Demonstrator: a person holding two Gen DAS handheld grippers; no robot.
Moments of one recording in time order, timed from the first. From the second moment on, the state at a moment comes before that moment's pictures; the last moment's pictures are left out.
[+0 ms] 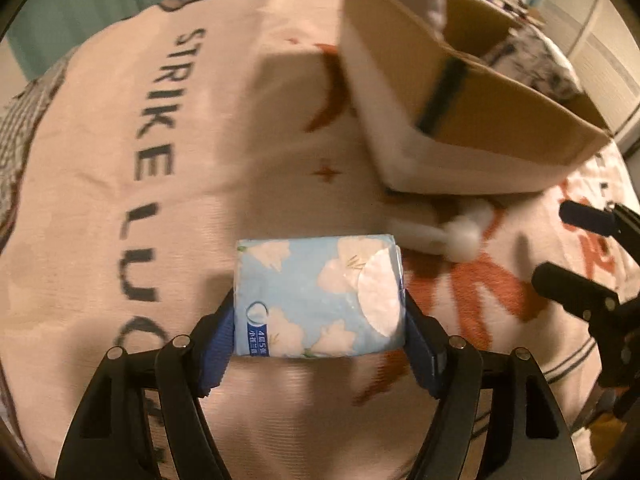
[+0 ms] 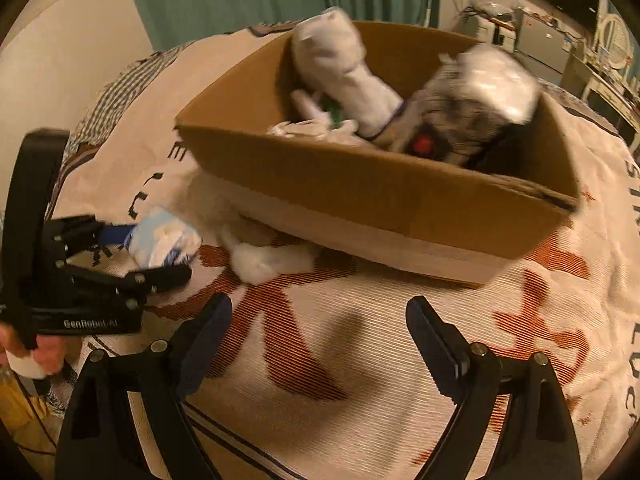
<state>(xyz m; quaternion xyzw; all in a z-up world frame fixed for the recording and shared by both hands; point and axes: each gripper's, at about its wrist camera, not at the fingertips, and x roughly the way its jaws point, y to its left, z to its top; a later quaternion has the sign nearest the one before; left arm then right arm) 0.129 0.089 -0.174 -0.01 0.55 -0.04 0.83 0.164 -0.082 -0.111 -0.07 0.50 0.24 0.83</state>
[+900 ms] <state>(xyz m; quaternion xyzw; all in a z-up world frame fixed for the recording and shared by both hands) 0.133 0.110 -0.171 -0.03 0.55 -0.03 0.83 0.199 -0.018 -0.150 -0.11 0.53 0.21 0.81</state>
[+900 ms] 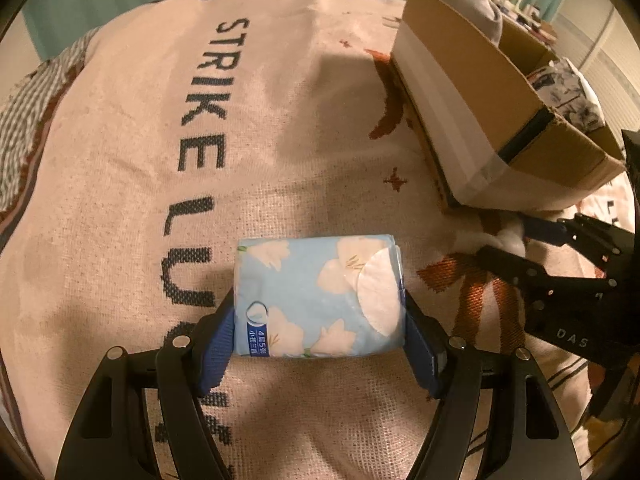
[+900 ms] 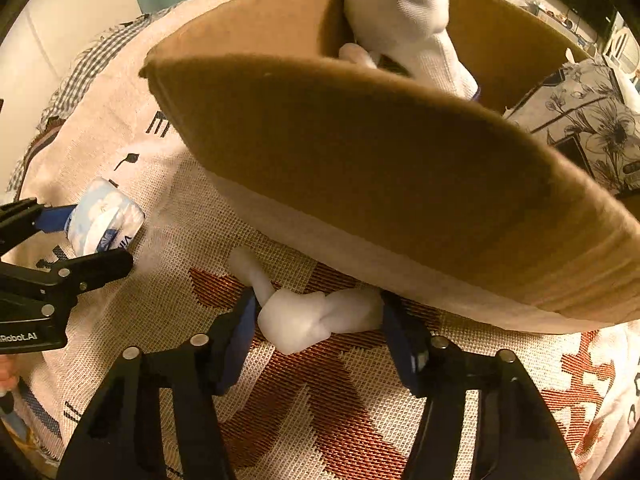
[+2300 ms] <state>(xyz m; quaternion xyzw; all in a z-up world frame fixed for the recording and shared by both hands) 0.133 0.062 -0.137 0.04 0.52 -0.04 0.86 0.142 -0.052 -0.105 -0.09 0.51 0.33 0.79</state>
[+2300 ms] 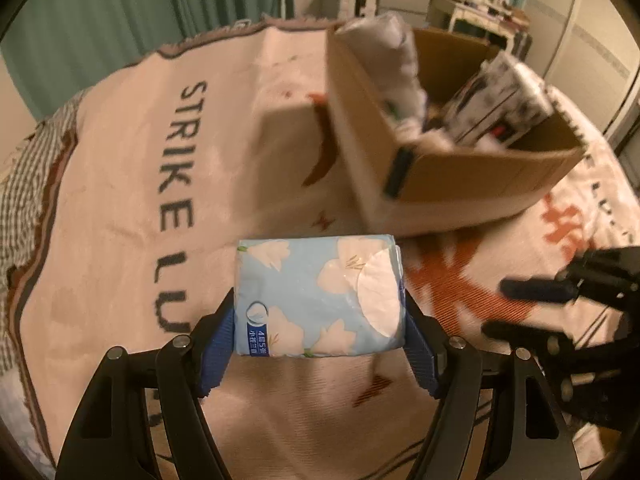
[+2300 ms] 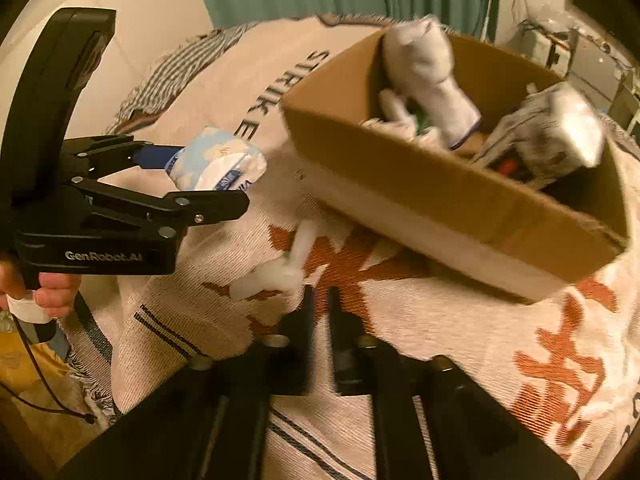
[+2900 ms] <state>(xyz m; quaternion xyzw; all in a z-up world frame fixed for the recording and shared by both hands) 0.118 0.112 -0.155 0.03 0.53 -0.03 0.85 0.160 0.009 -0.153 -0.13 0.55 0.32 0.76</state>
